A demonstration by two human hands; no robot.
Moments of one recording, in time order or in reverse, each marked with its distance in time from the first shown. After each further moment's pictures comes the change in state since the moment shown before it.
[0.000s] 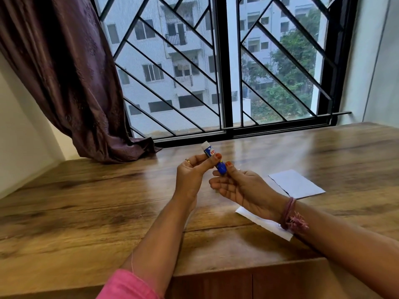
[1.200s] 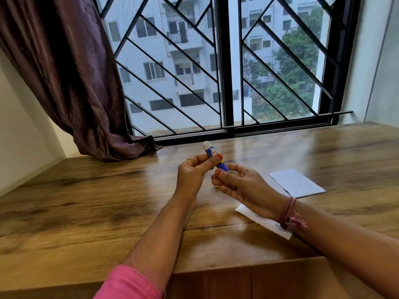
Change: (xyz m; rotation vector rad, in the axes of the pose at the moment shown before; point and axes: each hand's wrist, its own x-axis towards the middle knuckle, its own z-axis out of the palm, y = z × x) left_hand 0.003 -0.006 -0.001 0.057 0.000 -0.004; right_hand -0.001 0.003 0.000 -0.058 0.011 -0.076
